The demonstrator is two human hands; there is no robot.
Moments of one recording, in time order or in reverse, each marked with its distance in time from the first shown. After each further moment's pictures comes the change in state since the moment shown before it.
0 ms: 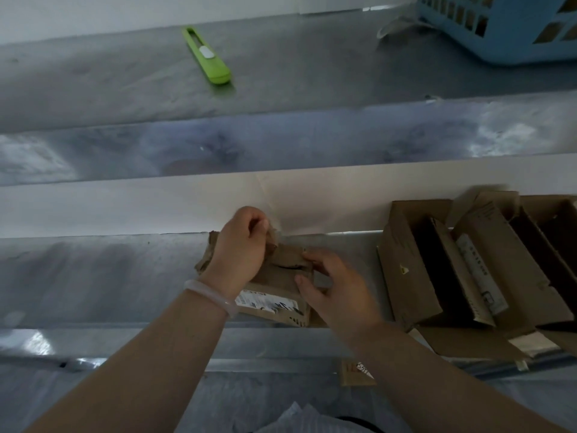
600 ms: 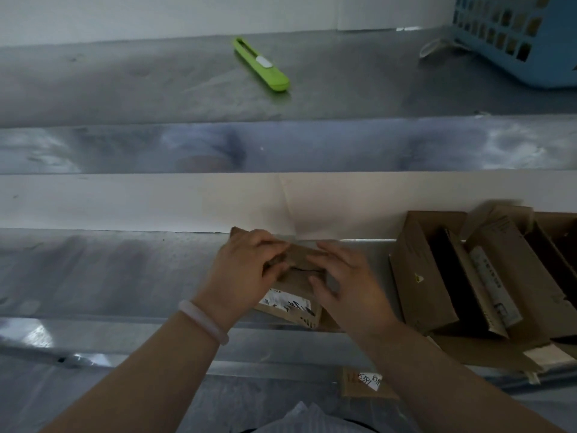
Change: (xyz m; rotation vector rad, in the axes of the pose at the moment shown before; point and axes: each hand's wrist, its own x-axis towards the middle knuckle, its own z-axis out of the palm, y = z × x) left_hand -0.025 -0.041 -0.026 0.410 -0.071 0.470; right_hand 0.009 -0.009 0.001 -0.313 -0.011 -0.295
